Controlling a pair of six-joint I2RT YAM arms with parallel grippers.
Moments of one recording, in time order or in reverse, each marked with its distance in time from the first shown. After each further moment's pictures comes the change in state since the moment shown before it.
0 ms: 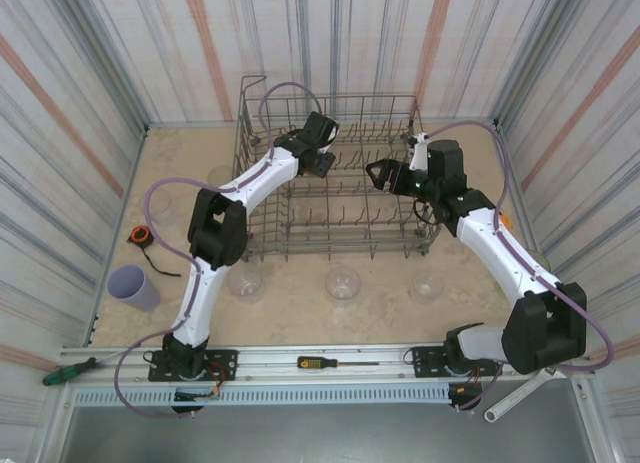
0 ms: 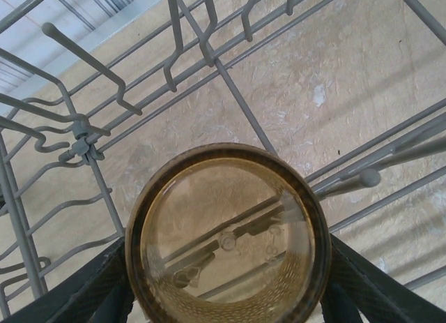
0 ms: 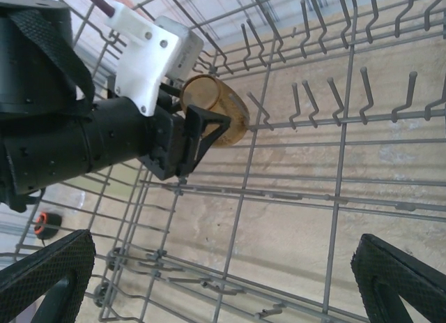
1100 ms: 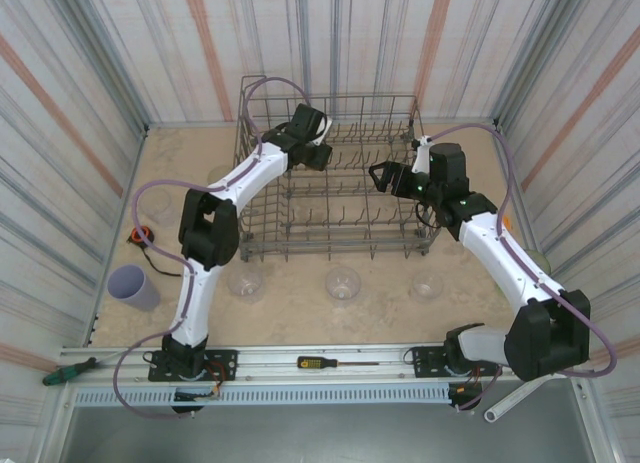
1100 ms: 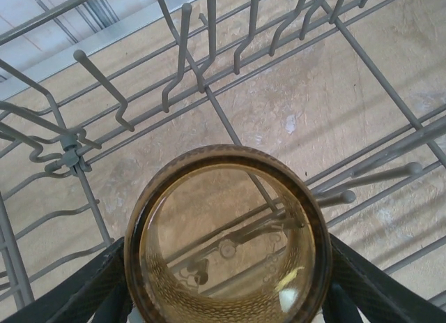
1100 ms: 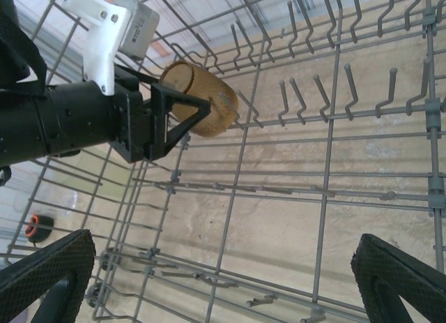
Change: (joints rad) left arm 0.039 -0.049 -0.026 0.033 0.157 -0.060; right arm 0.000 -0.035 -0.024 -0.019 0.031 0.000
